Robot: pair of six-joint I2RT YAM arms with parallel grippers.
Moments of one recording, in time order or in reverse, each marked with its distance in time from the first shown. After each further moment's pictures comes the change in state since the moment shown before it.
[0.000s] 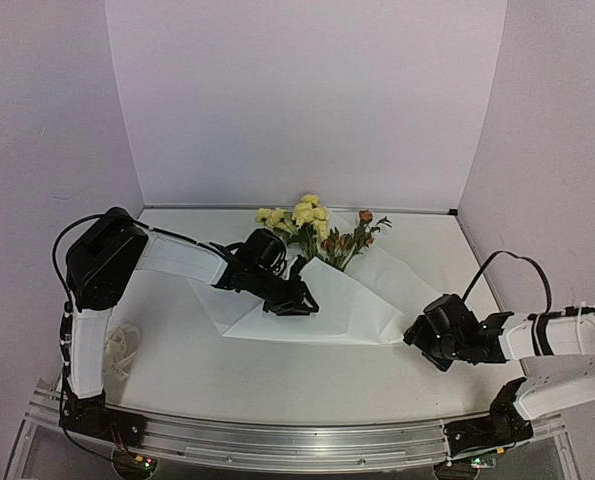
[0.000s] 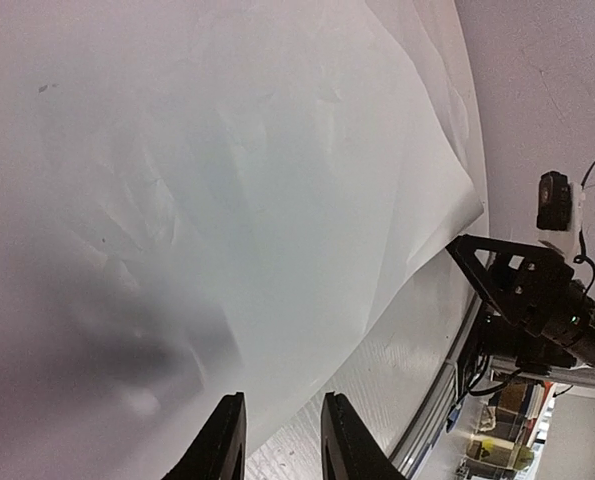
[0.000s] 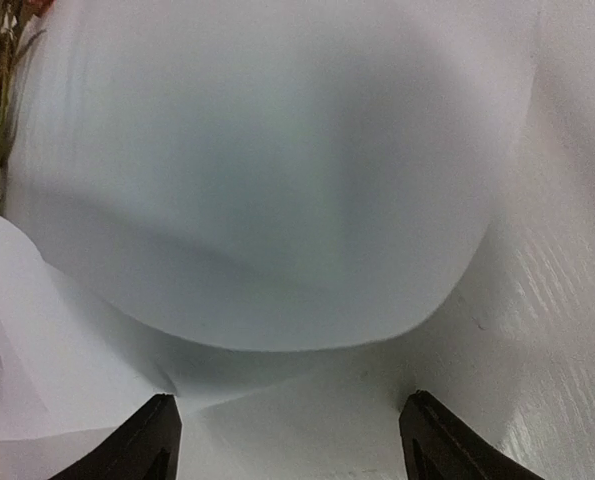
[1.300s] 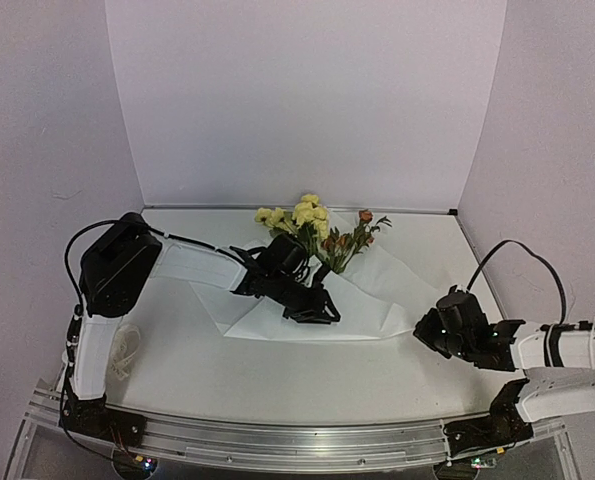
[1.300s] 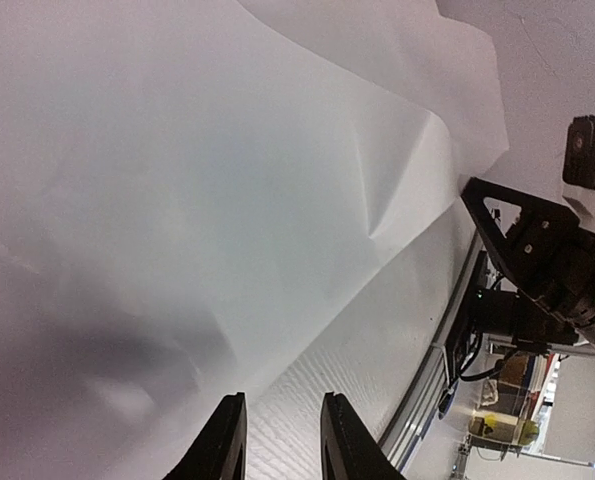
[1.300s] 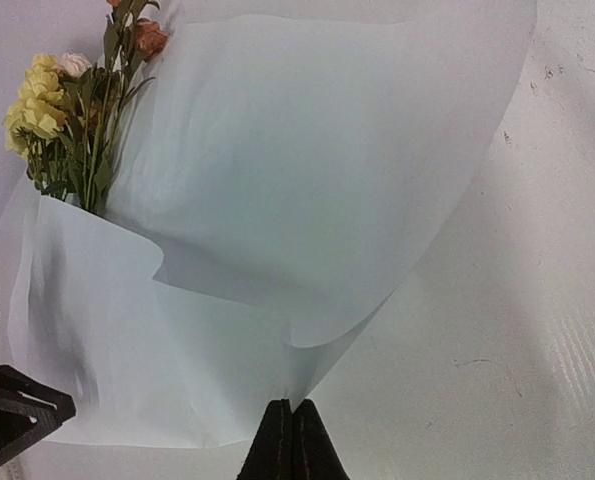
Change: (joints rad) left arm -0.091 0.075 0.127 -0.038 0.020 0.000; right arm -0.016 -0.125 -0.070 0.206 0.062 -0.138
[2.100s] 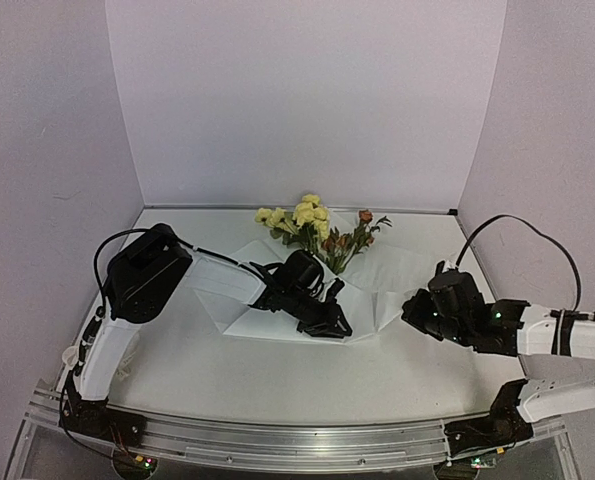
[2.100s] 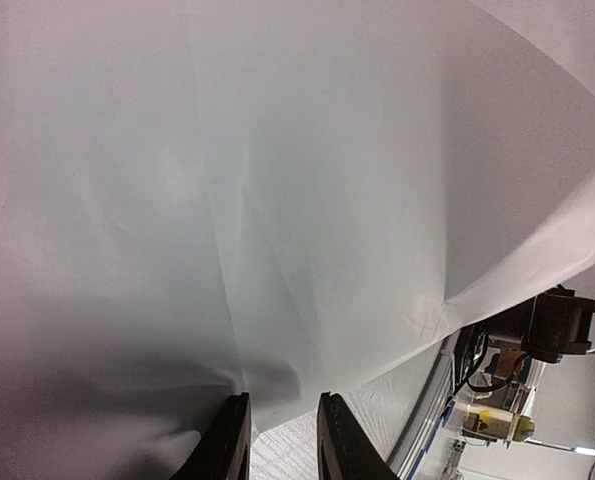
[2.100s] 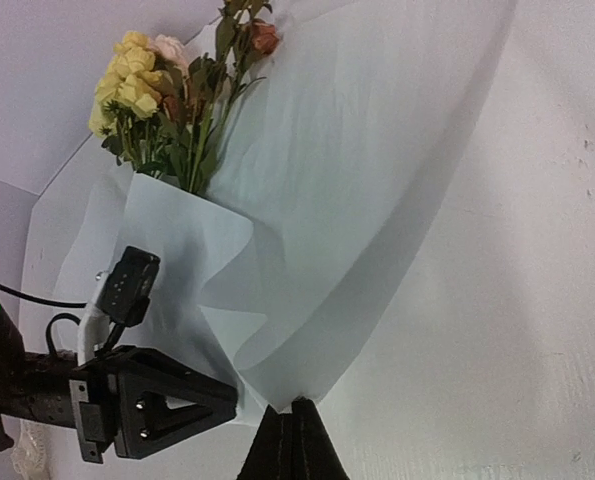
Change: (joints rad) left arm -0.045 0.155 0.087 0.069 0.034 -0.056; right arm 0.131 -0.012 0.210 -0.156 0.043 -0.040
